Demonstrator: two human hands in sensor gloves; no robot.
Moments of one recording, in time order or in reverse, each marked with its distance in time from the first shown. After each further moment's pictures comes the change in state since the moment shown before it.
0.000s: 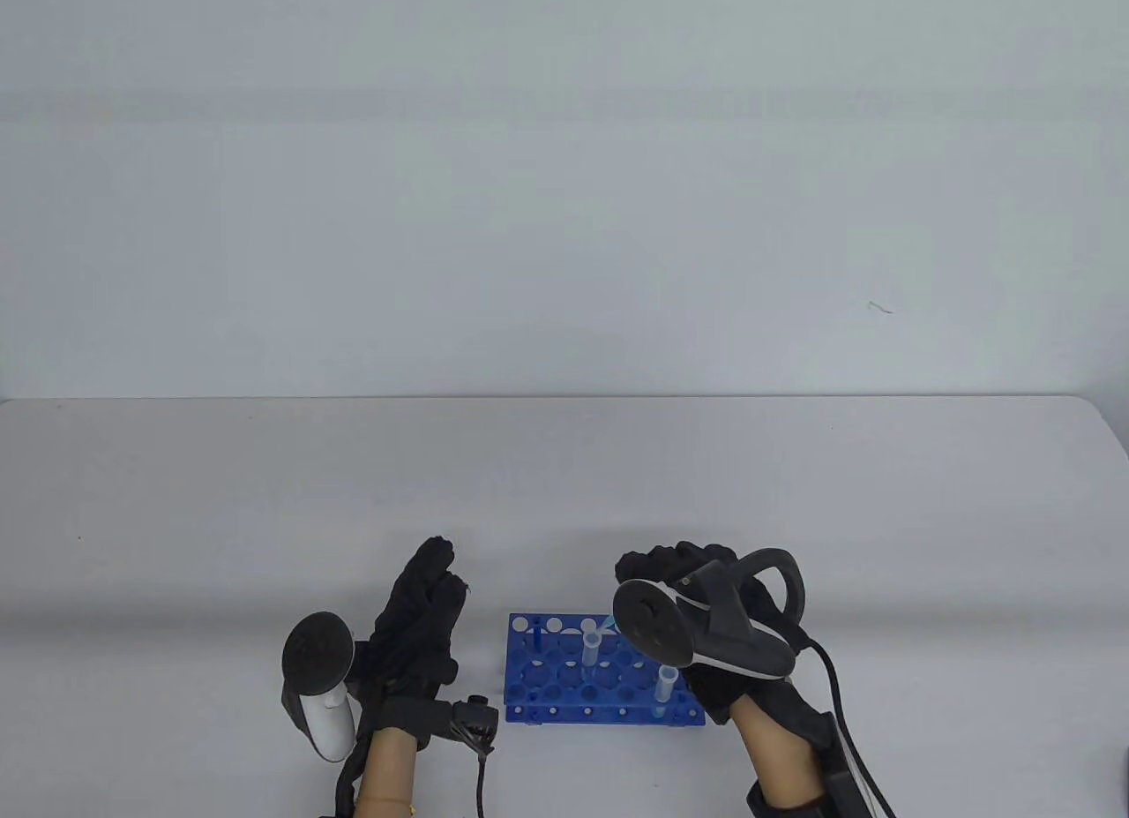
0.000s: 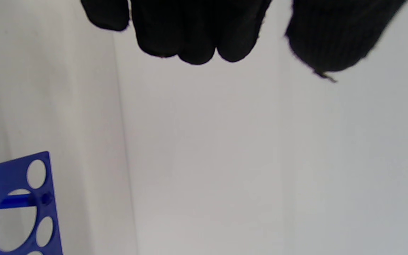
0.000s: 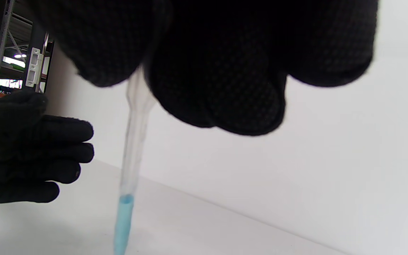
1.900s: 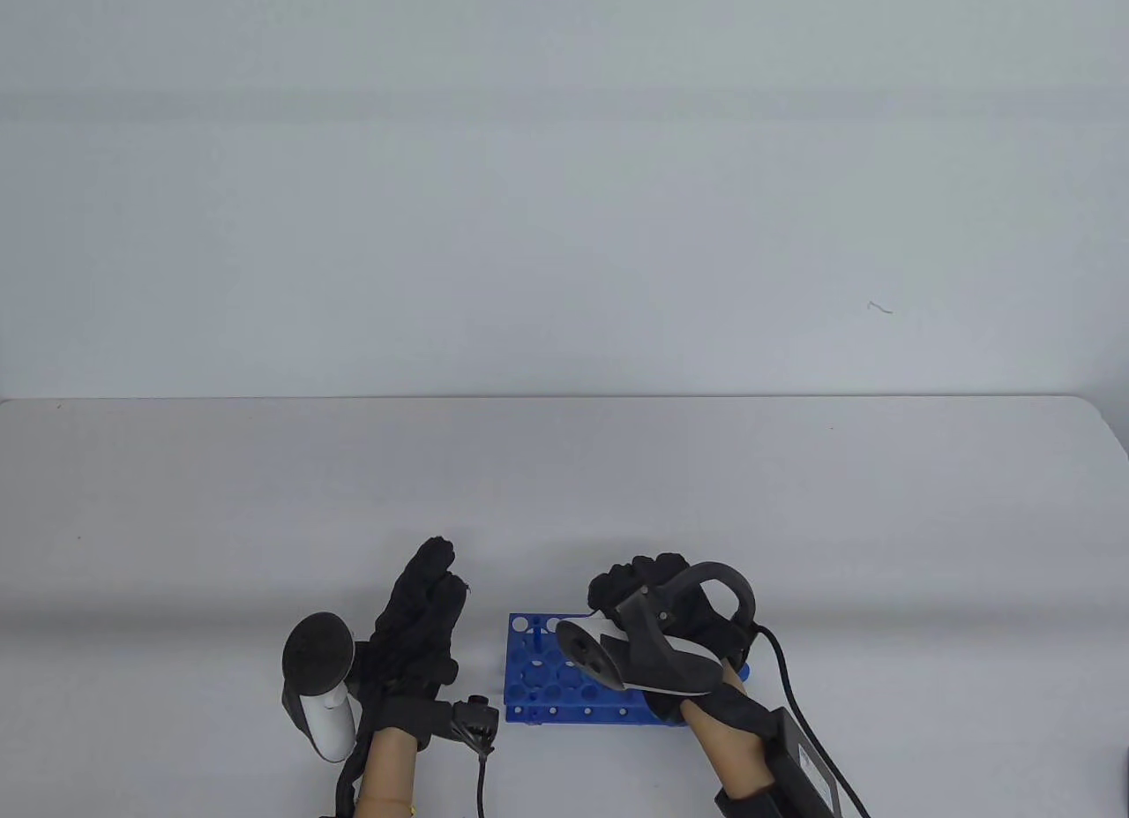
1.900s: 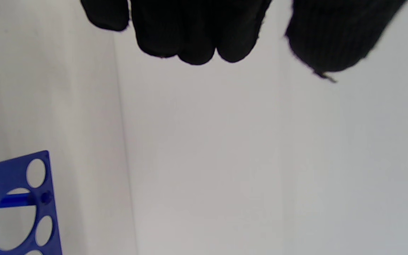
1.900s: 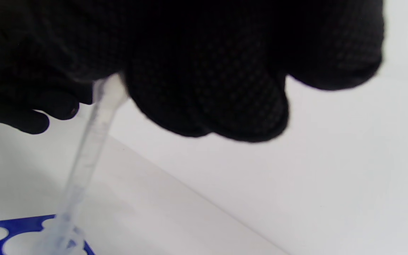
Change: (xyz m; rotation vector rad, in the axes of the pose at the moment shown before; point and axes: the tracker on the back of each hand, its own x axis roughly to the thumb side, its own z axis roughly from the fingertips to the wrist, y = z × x) left_hand 0.000 0.000 0.000 0.000 0.000 0.002; right_hand 0.032 0.048 -0.012 -0.054 -0.091 0.222
